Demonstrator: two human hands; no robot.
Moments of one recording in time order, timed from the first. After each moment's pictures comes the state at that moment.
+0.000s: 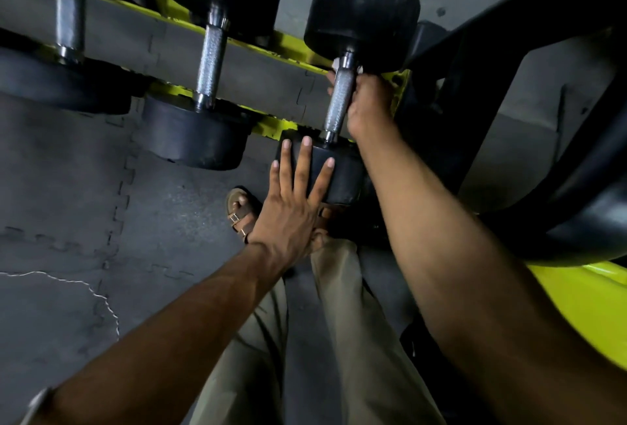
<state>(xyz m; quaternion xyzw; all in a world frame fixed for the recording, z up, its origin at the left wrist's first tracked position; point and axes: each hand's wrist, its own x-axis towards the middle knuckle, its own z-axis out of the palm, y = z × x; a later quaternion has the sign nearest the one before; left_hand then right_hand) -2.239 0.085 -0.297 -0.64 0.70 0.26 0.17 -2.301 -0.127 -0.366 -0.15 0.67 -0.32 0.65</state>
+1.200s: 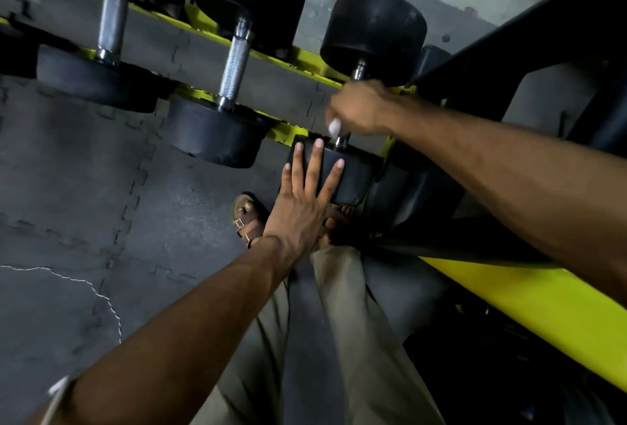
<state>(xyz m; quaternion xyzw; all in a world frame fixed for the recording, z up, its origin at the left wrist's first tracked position) -2.241 0.082 -0.291 -0.65 0.69 0.26 0.18 -2.292 -0.137 -0.291 -0.90 0.19 0.37 0.10</state>
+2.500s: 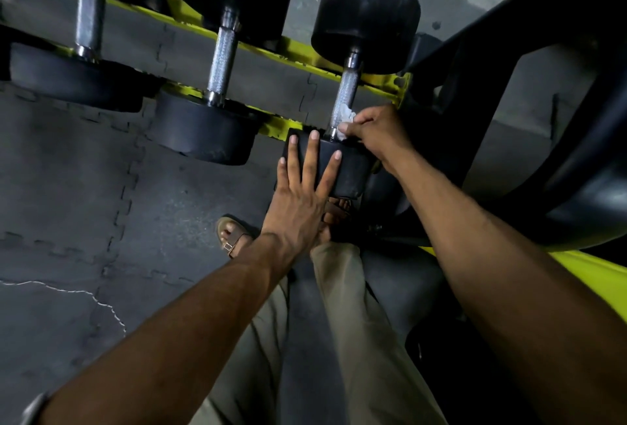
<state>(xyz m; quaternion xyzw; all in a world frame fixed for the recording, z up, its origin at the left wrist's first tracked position) -2.241 0.086 -0.300 -0.66 0.70 0.25 0.15 -2.359 -0.083 -0.350 -0.50 0.66 -0.06 0.55</state>
